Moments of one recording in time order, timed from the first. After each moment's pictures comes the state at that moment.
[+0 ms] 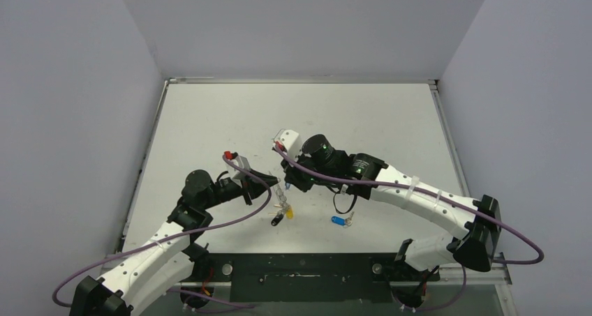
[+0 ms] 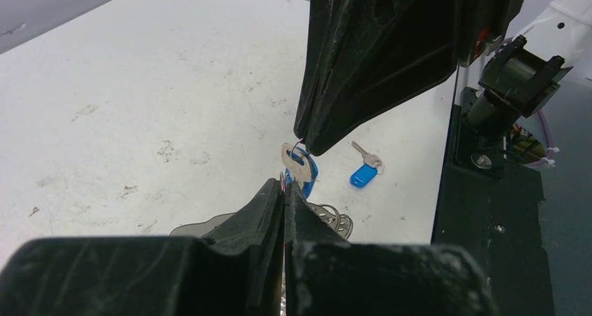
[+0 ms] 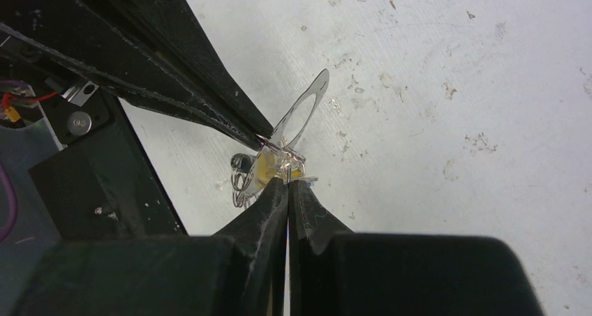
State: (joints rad) left arm -0.52 0.74 0.34 0.42 0.63 -0.15; right arm 1.02 1.37 1.23 -0.50 -0.07 0.01
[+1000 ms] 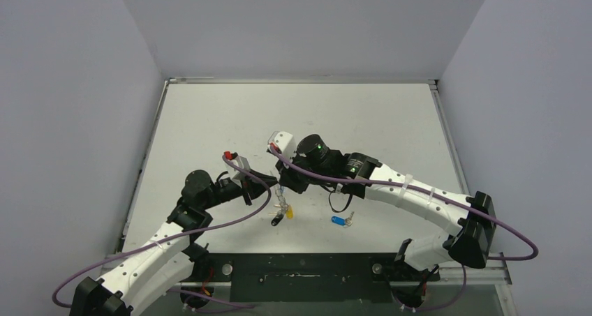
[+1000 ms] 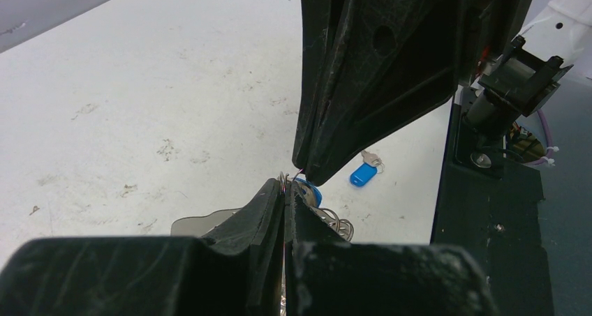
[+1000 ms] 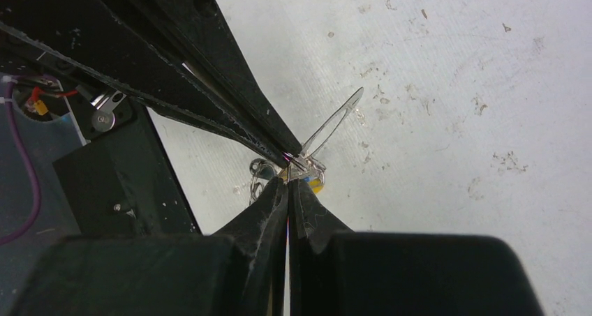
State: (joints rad) left arm -0.52 0.74 0.34 0.41 0.63 -0.15; right arm 1.03 1.40 1.24 -0.49 -0.14 0.01
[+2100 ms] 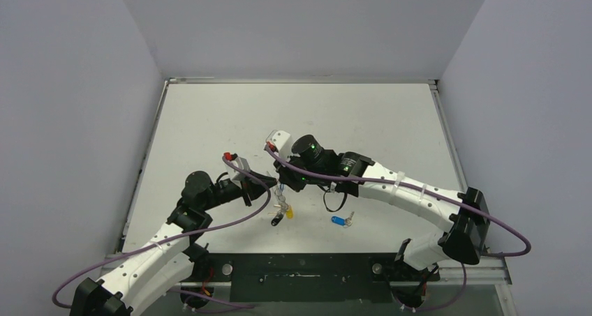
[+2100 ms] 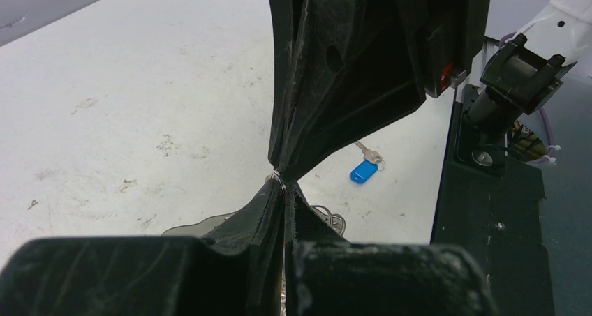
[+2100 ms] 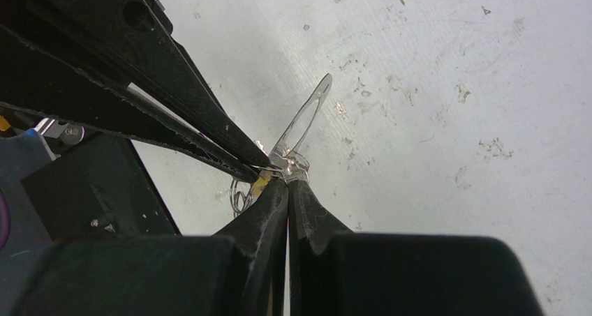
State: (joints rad) left arm -0.52 0.73 0.32 0.41 0.63 -0.15; right arm 1.03 1.44 1.25 -0.49 -0.06 0.02
